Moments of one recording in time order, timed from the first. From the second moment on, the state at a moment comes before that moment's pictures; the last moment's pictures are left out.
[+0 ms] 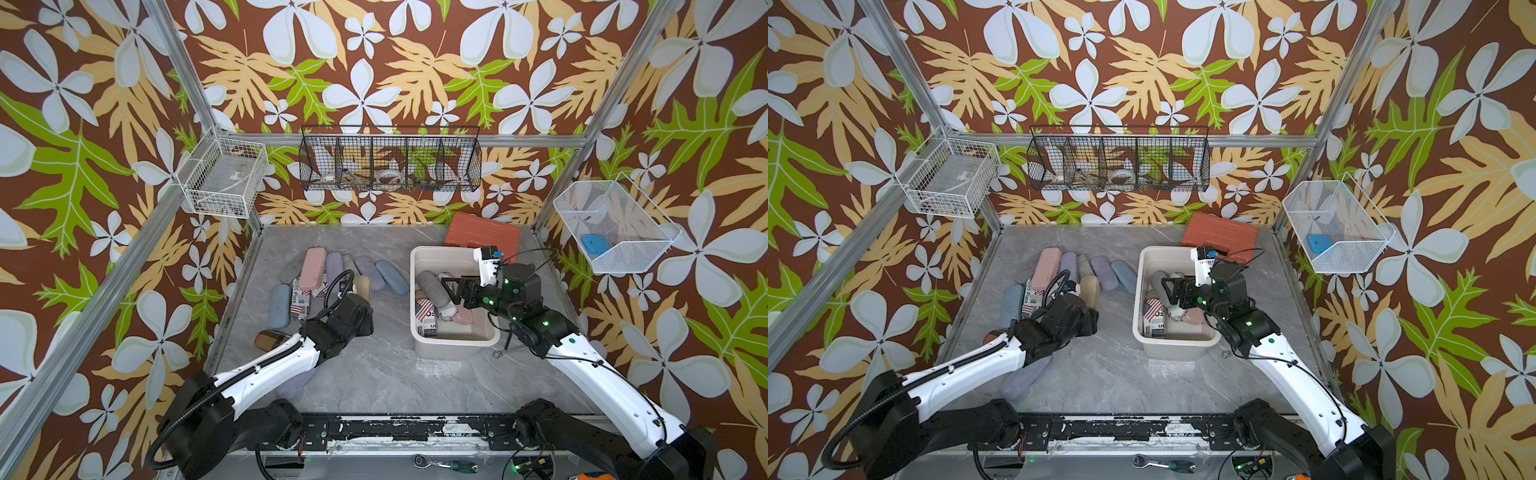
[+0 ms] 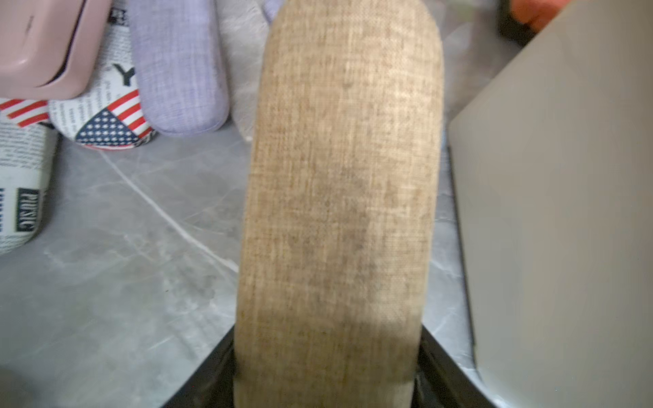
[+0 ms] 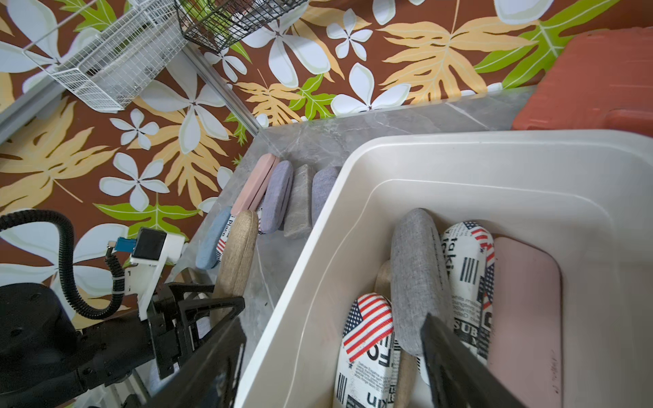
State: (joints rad) left arm -0.70 1.16 0.68 -0.28 -0.27 -0.64; right arm 0.42 1.04 0.87 -0.22 -0.26 0.43
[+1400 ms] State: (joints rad) left arm -0.86 1.02 0.65 0.04 -0.26 -0.55; right arm 0.73 1.46 1.10 0.10 -0.31 0.68
